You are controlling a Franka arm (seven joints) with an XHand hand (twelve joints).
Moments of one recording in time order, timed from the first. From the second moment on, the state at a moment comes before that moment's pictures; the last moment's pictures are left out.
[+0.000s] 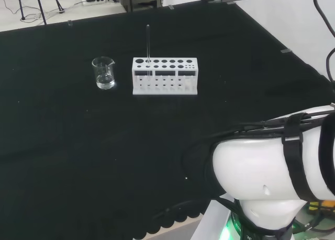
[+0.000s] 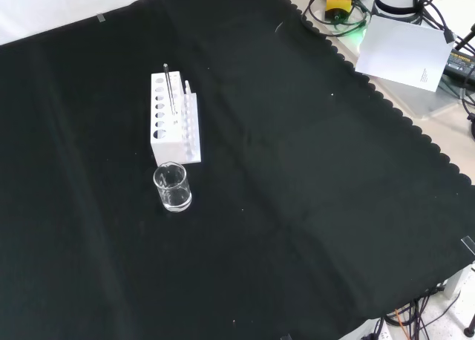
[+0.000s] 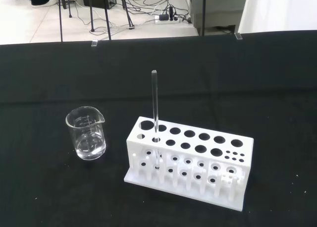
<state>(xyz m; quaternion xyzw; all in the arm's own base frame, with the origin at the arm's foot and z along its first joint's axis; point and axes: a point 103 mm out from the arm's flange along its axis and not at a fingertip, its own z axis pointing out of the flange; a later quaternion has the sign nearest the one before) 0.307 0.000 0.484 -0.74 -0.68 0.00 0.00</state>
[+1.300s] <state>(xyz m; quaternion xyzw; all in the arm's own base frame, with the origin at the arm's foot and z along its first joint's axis) 0.327 -0.013 0.481 -0.74 -0.68 0.01 0.01</state>
